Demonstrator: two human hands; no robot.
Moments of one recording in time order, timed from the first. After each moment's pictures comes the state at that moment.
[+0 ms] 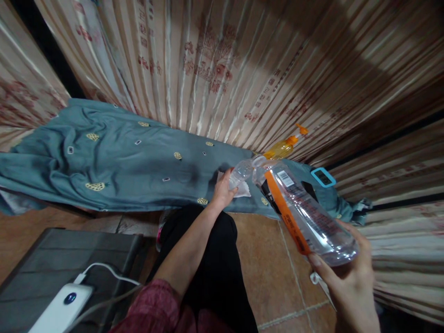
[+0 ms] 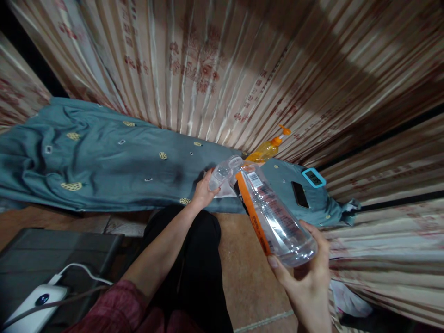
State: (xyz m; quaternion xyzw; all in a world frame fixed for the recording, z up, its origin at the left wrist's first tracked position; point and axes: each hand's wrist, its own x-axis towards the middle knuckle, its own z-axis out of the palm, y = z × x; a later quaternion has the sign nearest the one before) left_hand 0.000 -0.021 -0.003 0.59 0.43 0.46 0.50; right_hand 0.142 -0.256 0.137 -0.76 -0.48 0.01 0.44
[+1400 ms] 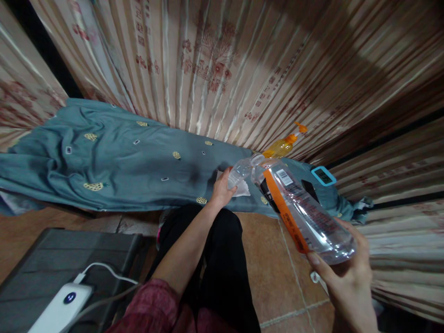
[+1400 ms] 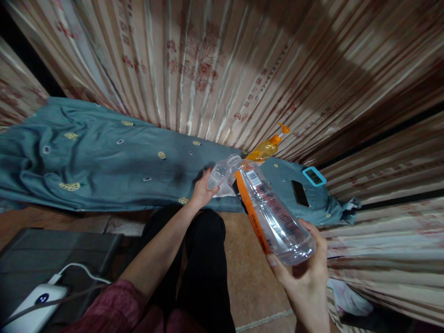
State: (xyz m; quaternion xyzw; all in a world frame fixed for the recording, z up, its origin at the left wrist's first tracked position) left_hand 0.000 -0.019 -0.007 0.62 0.44 0.45 0.46; right_hand 0.145 -0.254 0.132 -0.75 -0.50 -0.01 0.44
